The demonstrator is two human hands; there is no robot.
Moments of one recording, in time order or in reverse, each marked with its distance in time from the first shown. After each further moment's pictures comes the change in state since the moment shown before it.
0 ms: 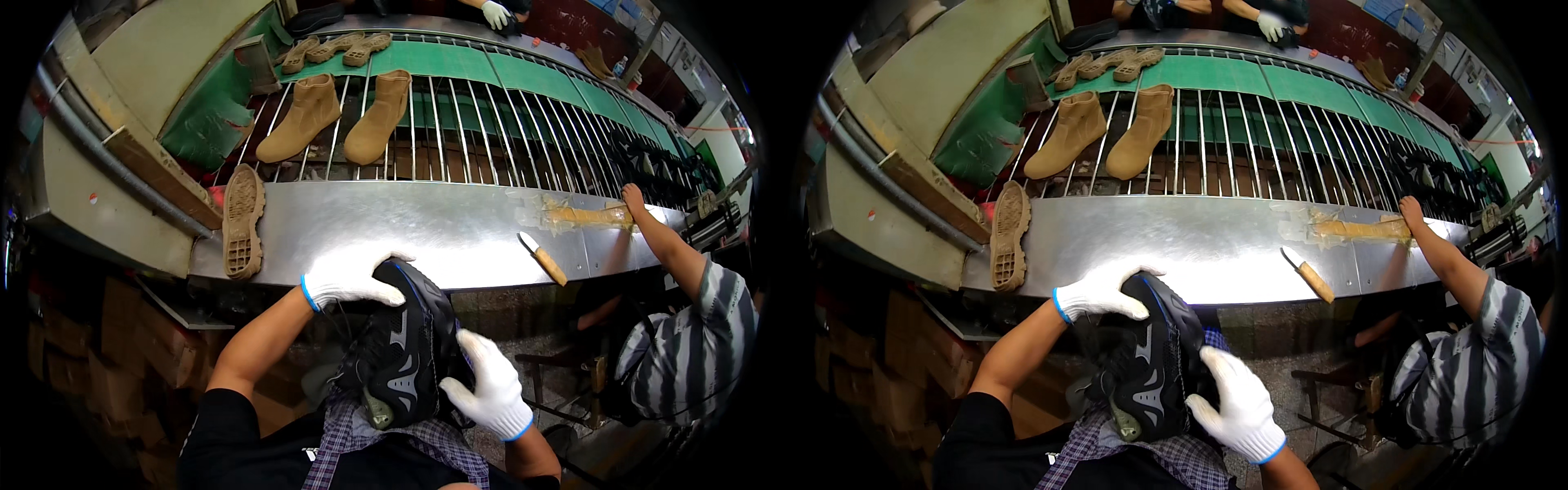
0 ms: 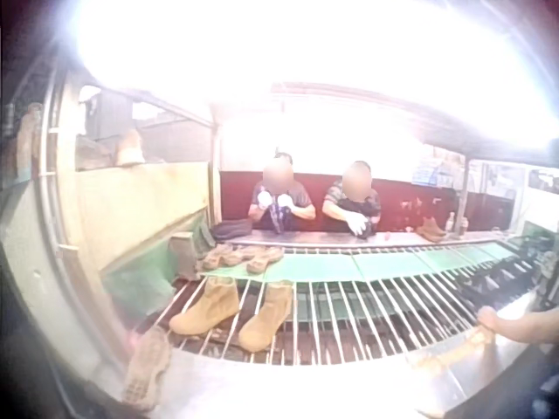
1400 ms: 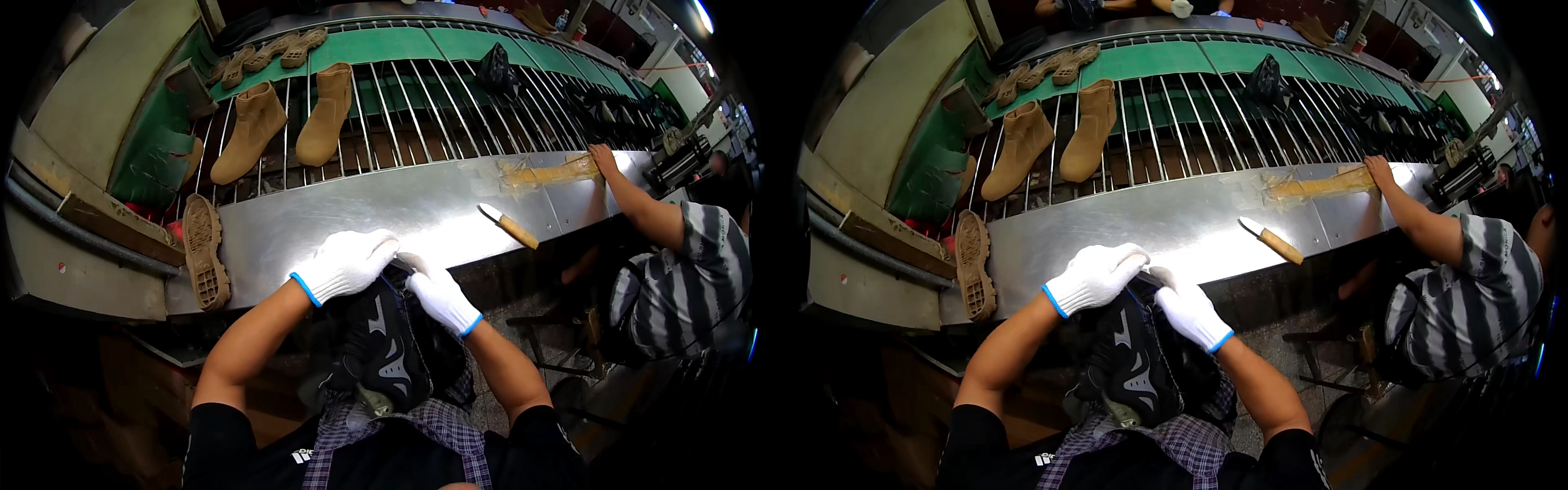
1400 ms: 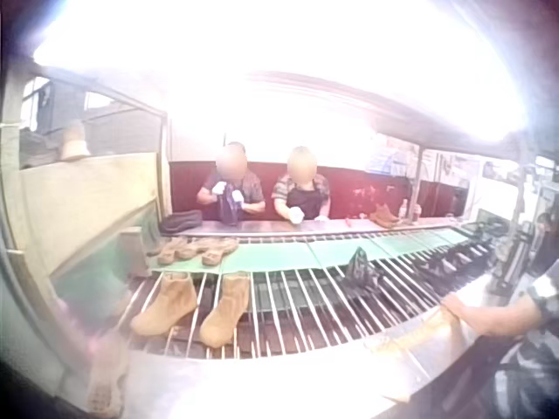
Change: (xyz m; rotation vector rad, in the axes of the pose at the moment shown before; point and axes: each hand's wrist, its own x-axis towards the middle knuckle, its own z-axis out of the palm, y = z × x) left_hand 0.046 0.045 0.016 0.617 0.160 0.137; right_hand 0.096 0.114 0.100 0.336 0.023 0.264
